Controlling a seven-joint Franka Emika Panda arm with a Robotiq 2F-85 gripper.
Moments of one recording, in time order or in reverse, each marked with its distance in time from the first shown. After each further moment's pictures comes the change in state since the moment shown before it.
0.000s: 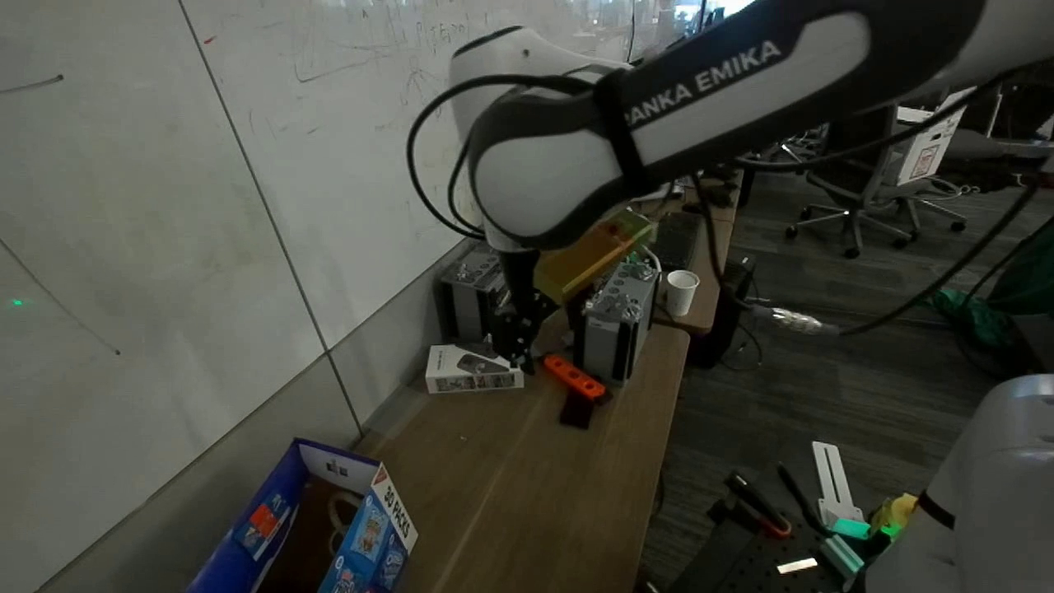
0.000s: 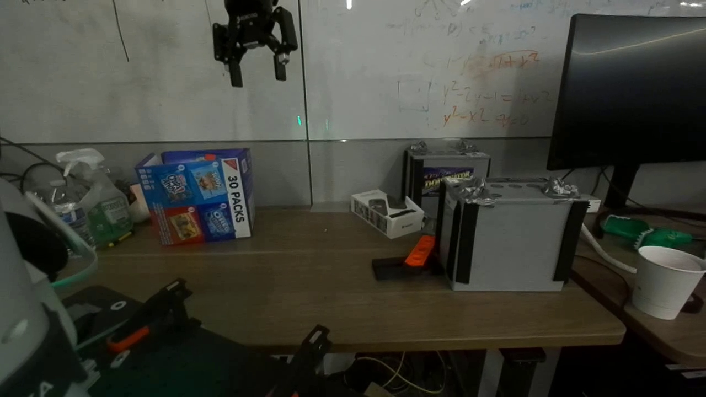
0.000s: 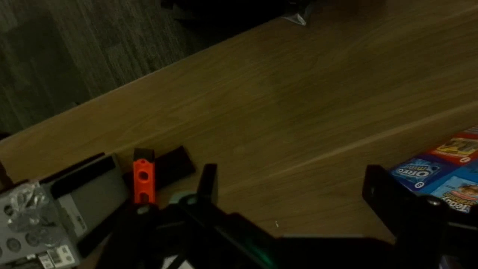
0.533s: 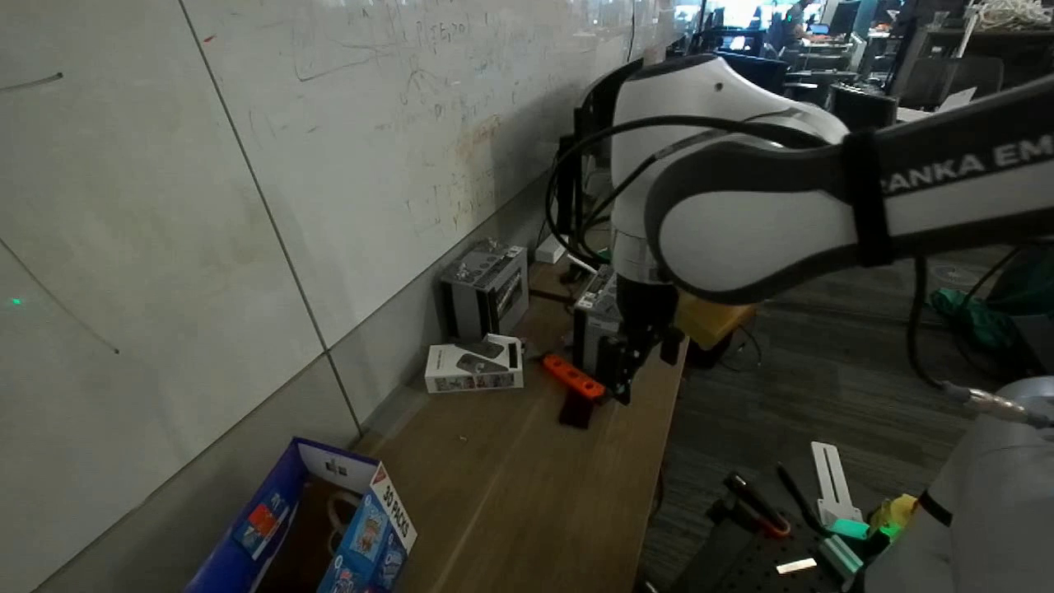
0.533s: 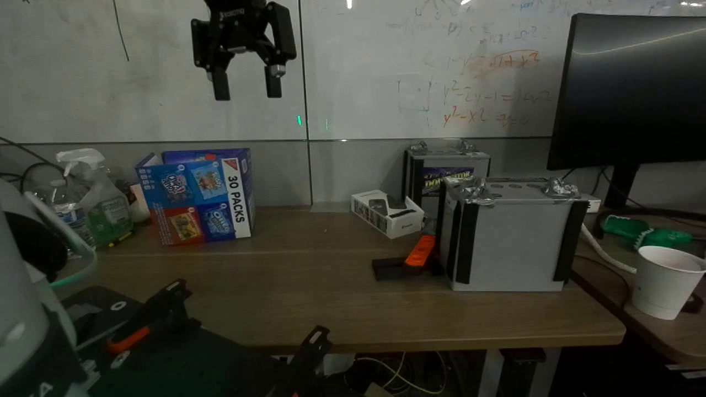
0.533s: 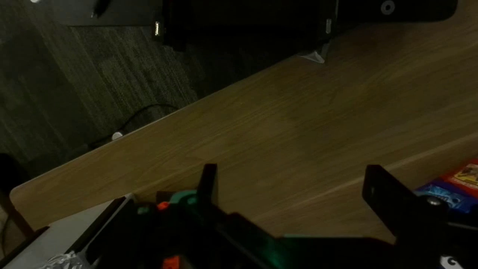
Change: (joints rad) arm -0.038 -0.408 -0.071 -0.403 0.044 0.075 -0.095
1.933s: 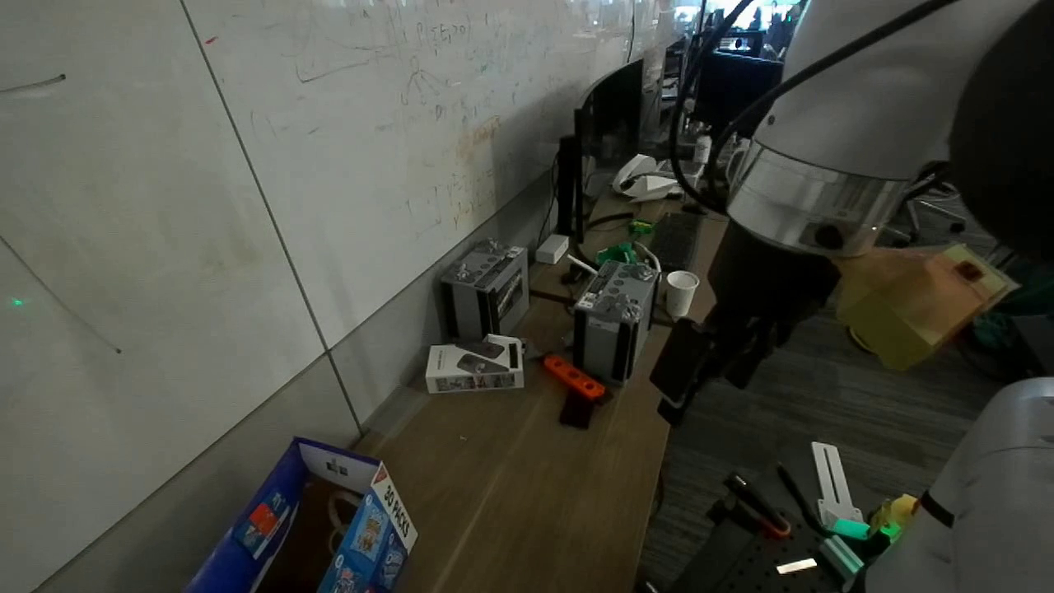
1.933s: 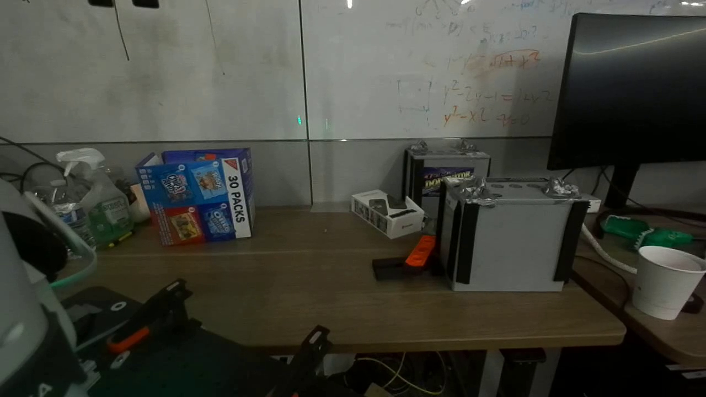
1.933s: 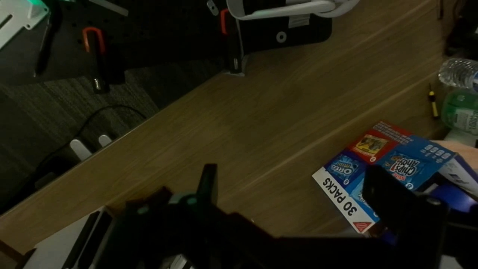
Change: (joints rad) arm 0.005 -0.521 0.112 -0.038 0.272 -0.314 0.133
